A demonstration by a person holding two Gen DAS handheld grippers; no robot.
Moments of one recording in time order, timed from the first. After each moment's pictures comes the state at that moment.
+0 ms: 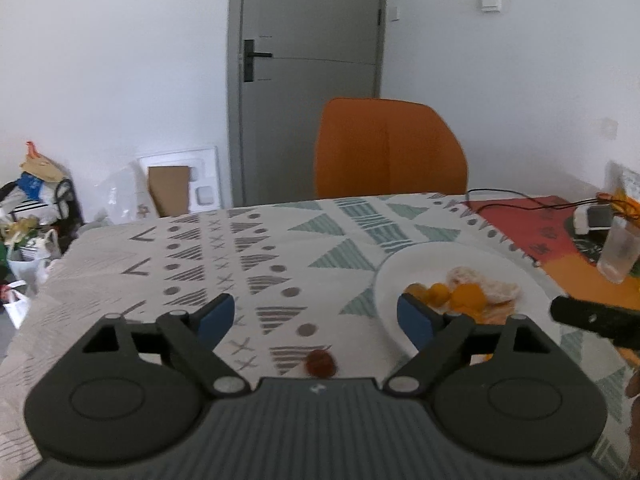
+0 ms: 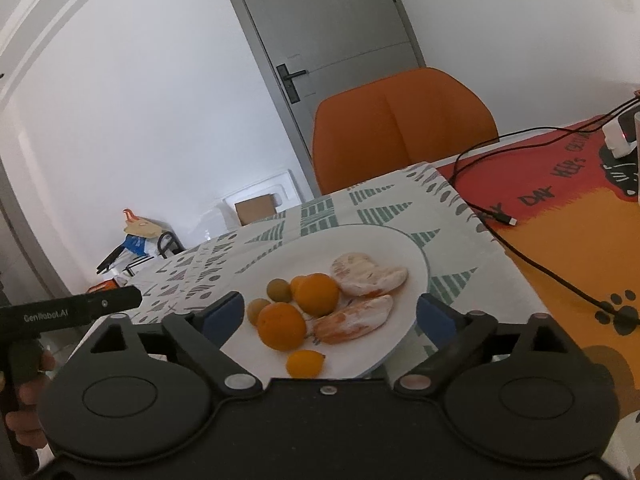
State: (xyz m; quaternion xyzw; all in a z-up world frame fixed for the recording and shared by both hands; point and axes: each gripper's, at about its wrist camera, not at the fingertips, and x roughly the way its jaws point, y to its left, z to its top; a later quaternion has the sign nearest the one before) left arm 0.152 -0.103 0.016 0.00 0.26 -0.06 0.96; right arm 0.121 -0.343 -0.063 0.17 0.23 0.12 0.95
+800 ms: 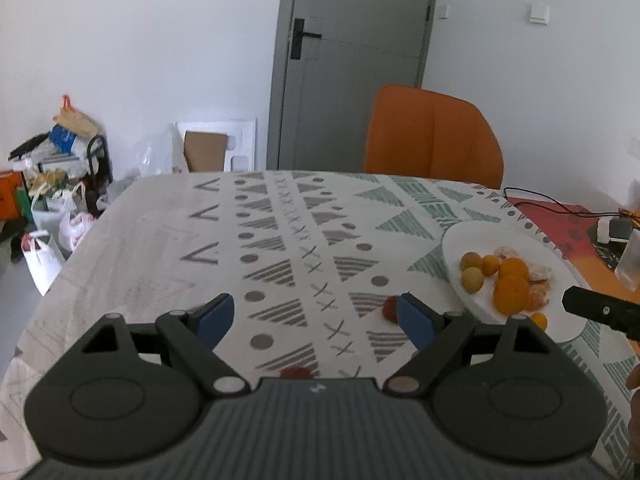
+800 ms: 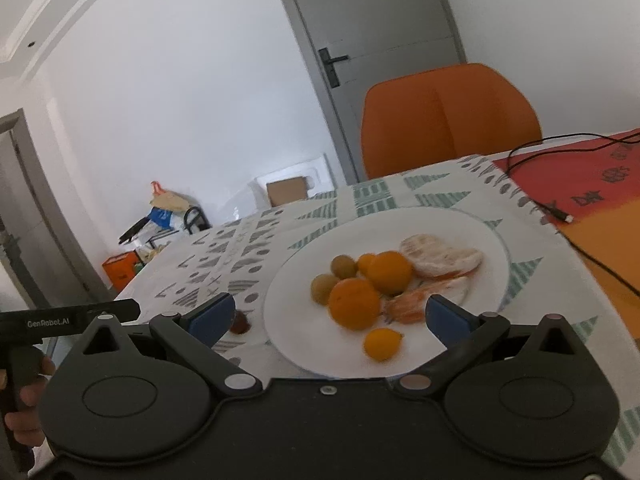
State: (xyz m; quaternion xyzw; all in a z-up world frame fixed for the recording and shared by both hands) left arm 0.122 -0.036 -0.001 -0.05 0.29 -0.02 0.95; right arm 0.116 -0.291 -0.060 0.14 0.25 0.17 0.94
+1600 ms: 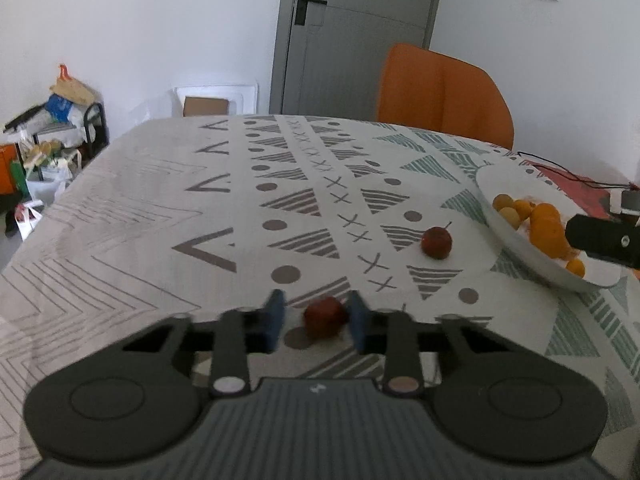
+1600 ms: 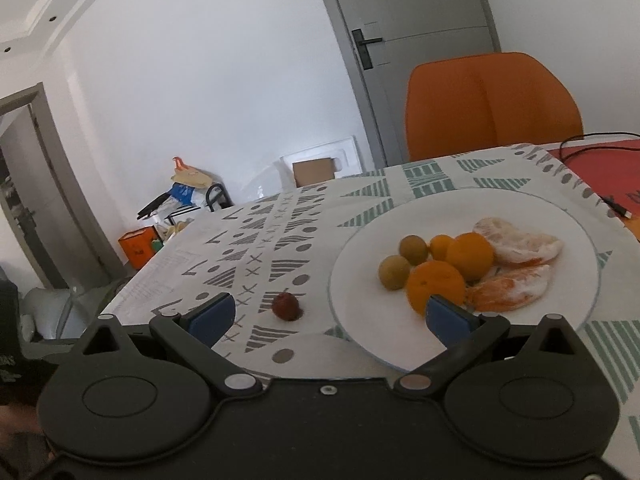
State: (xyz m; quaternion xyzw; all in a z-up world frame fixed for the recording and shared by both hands) left arm 0.124 -0.018 -0.054 -0.05 0.33 -0.03 0.94; right arm 0.126 -0.237 -0.064 0.12 0.26 0.20 0.94
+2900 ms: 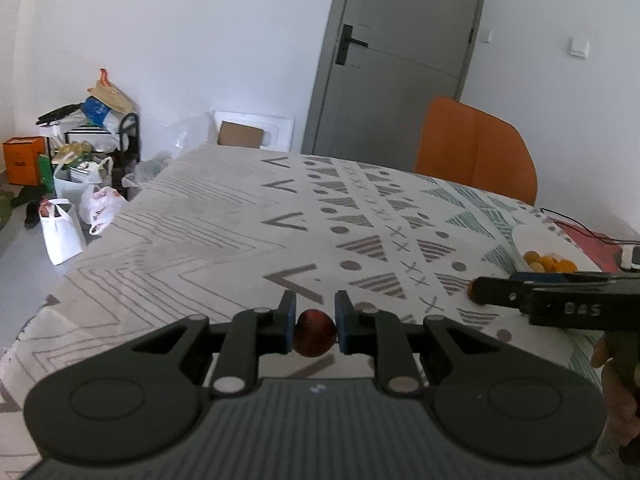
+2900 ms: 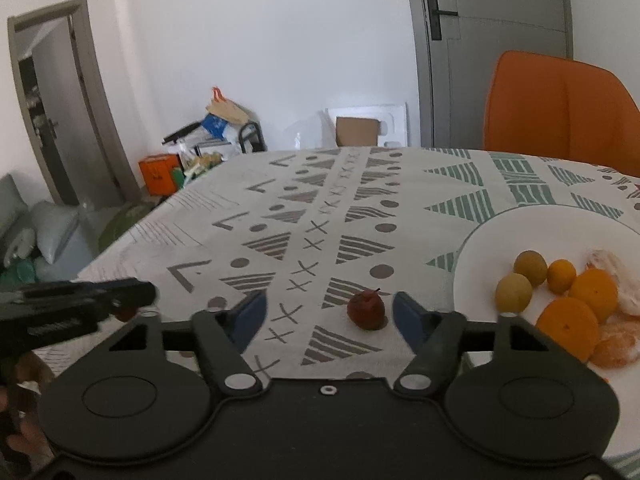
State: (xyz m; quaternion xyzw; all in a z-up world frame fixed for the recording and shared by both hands) left arm 0.103 0.036 -0.037 -0.10 0.27 0.01 0.96; right arm 0.170 -0.148 -0.071 0.00 0.31 0.25 0.92
